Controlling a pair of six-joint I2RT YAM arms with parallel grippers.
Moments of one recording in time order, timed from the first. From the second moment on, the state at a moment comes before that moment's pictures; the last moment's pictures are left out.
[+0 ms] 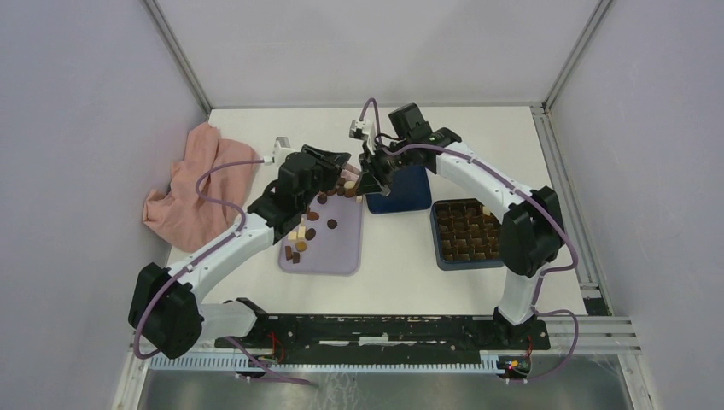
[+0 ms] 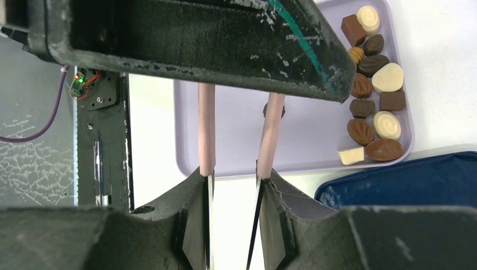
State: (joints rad) left arm -0.58 1.24 0.88 0.05 -0.27 -1.35; right arm 0.59 1.86 1.65 -0.62 -0.84 -0.32
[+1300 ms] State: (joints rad) left arm -0.59 1.25 0.89 -0.03 -0.26 -1.54; right arm 0.57 1.74 1.34 -0.18 -0.91 -0.10
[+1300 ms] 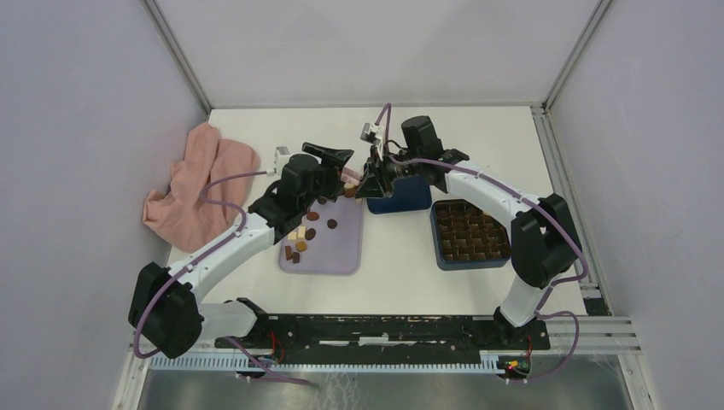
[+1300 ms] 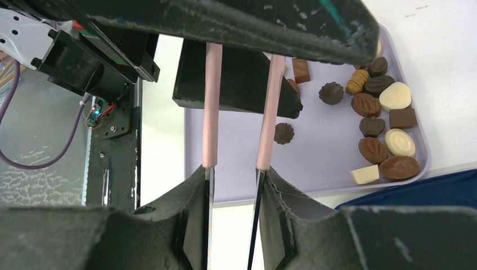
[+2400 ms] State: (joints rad) left arm -0.17 1.18 0.89 -0.66 -0.30 -0.62; right arm 0.71 1.84 1.52 -0.78 -0.40 -0.67
